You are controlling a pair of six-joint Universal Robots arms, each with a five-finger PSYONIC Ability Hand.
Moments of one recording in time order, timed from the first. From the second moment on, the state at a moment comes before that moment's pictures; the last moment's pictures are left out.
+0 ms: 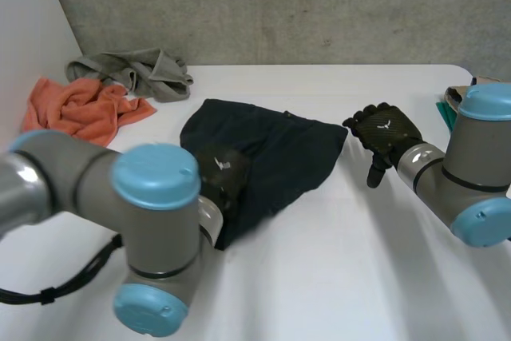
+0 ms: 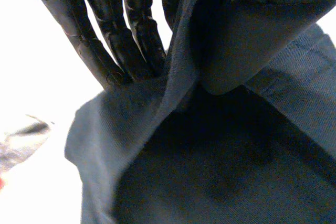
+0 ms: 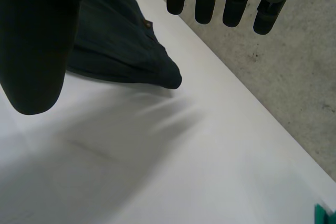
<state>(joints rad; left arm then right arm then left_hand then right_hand) 3.97 -2.09 -1.44 3.29 -1.81 3.45 1.86 -0.95 1.34 -0.09 1.35 2.60 1.15 1.18 1.18 1.19 1.00 0.22 0.21 0.21 0.20 0.04</state>
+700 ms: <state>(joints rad) 4.06 -1.68 -1.54 3.19 -1.69 3.35 2.01 -0.61 0.95 -0.22 1.44 2.81 1.15 1.19 1.18 1.20 1.01 1.13 1.18 1.17 1.19 0.98</state>
